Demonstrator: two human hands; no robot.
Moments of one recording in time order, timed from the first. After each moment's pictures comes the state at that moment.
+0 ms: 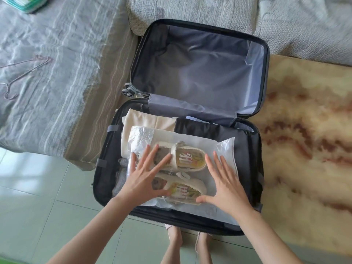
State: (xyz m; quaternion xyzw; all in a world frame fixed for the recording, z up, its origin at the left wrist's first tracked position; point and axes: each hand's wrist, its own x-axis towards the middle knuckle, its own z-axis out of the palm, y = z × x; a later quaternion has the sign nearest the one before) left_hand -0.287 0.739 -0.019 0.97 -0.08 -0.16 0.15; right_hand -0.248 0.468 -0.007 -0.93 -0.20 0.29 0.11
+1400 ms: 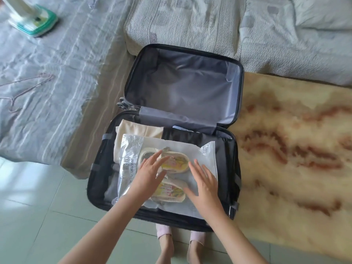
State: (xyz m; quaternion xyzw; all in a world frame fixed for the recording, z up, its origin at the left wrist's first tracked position) left_hand -0.268 0.675 0.025 0.94 0.01 -0.13 0.32; right_hand -0.275 0.472 0.014 -0.93 -0.12 0.14 0.32
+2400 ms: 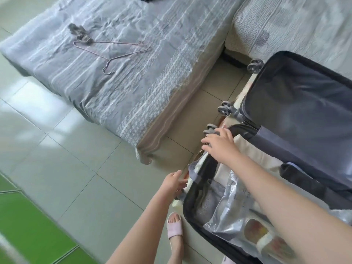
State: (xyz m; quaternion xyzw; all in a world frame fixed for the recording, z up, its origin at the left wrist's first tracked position) left_hand -0.307 0.928 -0.061 0.43 0.56 -0.24 0.66; right_hand -0.139 0.840 -0.008 -0.90 -0.35 0.26 0.04
